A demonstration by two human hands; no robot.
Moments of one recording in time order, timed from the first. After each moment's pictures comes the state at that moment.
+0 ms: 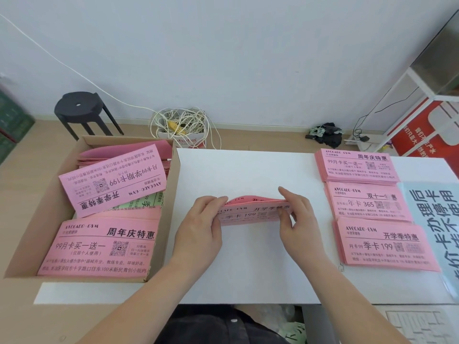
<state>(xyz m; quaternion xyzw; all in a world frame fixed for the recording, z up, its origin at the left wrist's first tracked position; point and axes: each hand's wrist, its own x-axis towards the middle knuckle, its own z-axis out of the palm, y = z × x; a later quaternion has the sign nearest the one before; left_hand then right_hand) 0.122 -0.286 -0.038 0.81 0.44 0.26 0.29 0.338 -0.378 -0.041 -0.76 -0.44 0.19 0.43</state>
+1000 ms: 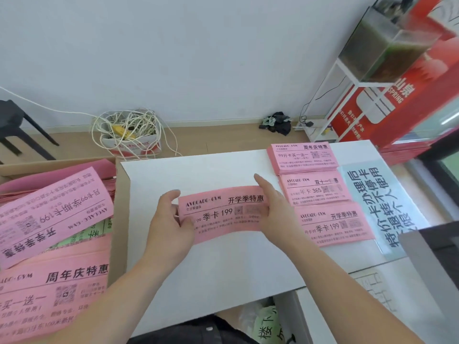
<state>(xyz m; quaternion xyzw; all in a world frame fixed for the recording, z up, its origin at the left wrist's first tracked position) 0.162 -0.265 0.001 0.63 0.52 0.19 0.54 0.372 -0.375 0.003 -0.85 -0.38 0.25 0.27</state>
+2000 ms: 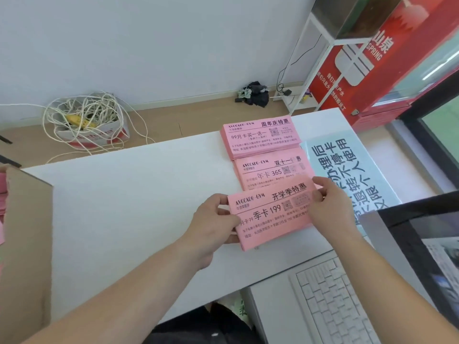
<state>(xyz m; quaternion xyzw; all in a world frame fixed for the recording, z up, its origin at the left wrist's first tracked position) 0.331 -0.345 0.010 0.49 0.46 -0.01 0.74 0.526 -0.499 0.008 -0.94 -0.16 0.16 0.26</state>
